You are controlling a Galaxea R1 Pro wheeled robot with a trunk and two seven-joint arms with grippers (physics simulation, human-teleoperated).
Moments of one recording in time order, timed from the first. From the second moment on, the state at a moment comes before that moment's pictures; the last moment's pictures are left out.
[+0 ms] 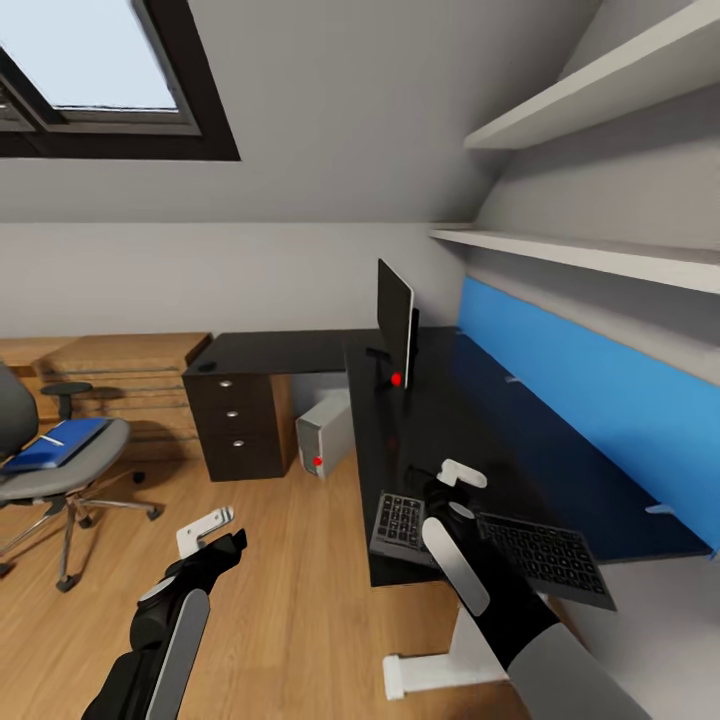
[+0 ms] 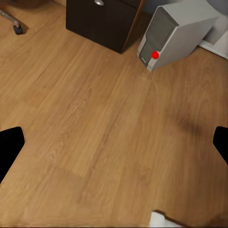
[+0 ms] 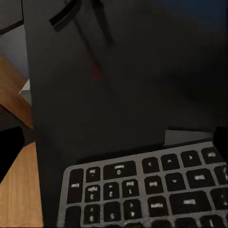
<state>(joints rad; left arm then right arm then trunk) -0.22 -0.13 0.09 -1.52 0.35 0.58 0.44 -0.61 0.05 0.44 -1.09 -0.70 0.20 -0.68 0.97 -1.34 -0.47</state>
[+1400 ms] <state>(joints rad) -0.22 -0.12 0.07 -1.52 0.35 0.58 0.44 -0.61 0.05 0.47 -1.06 -0.70 0.20 -0.67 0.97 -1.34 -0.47</state>
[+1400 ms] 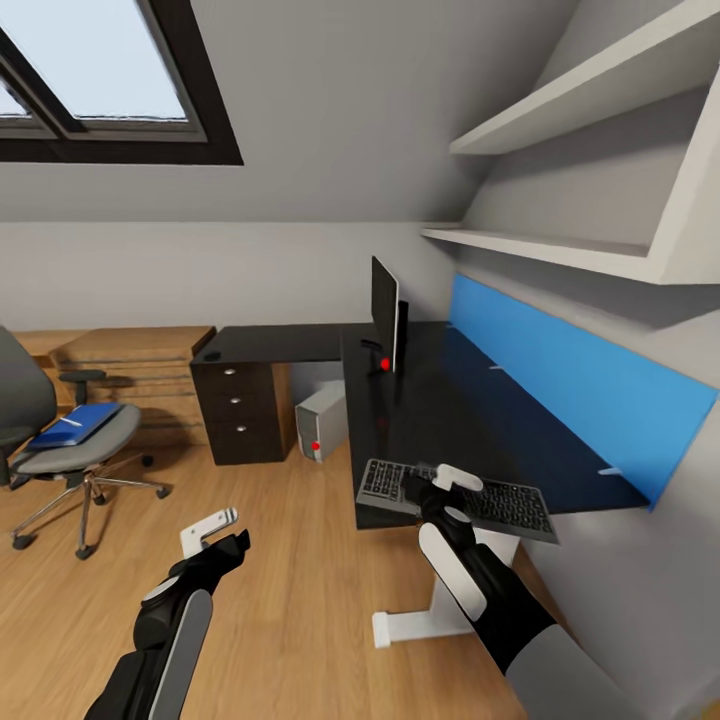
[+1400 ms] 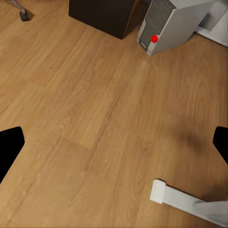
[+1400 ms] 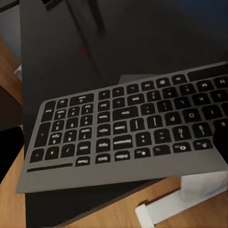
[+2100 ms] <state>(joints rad) -0.22 -0.12 0.05 -1.50 0.35 0.58 0.44 -0.61 0.05 0.49 -0.94 -0.70 0.20 -0.65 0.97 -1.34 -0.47</state>
